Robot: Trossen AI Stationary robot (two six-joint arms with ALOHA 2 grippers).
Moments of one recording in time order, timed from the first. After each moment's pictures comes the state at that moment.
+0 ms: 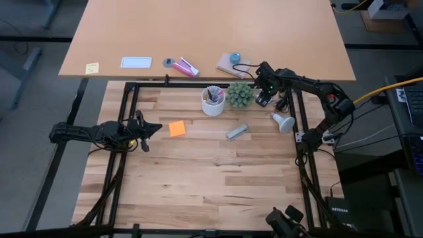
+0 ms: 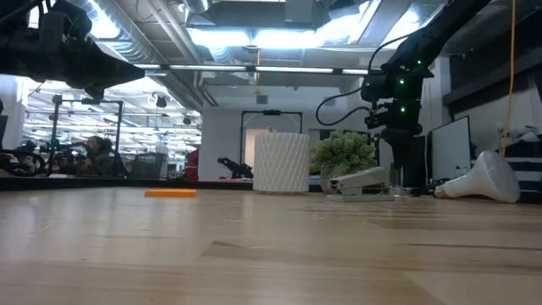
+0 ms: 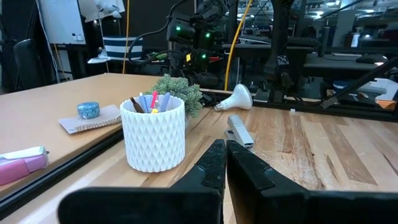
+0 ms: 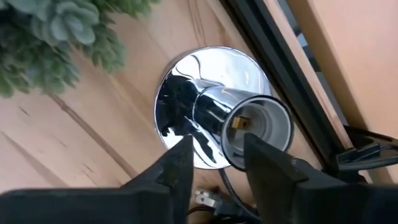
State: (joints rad) left arm -0.11 0.01 0.04 -0.03 -0.46 -0.01; right arm -0.89 1.61 1.07 -0.74 0.17 -0.30
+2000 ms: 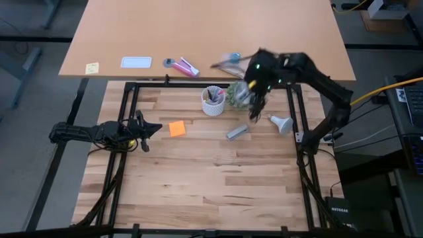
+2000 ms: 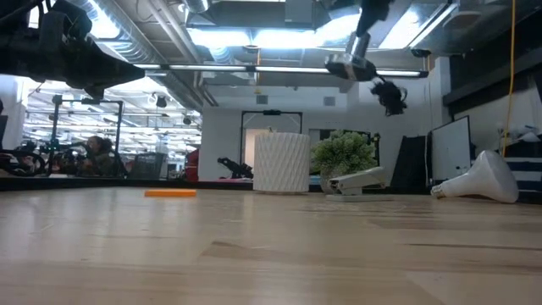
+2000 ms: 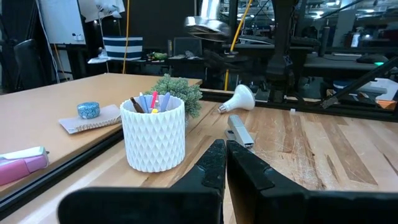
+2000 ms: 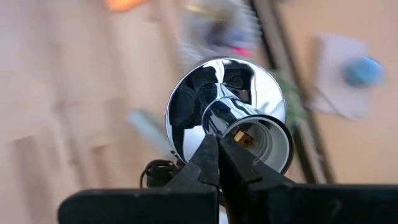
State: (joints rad) left arm -0.11 0.01 0.04 -0.03 -0.46 -0.01; right arm -0.37 1.60 2.01 -1.48 0.03 -0.15
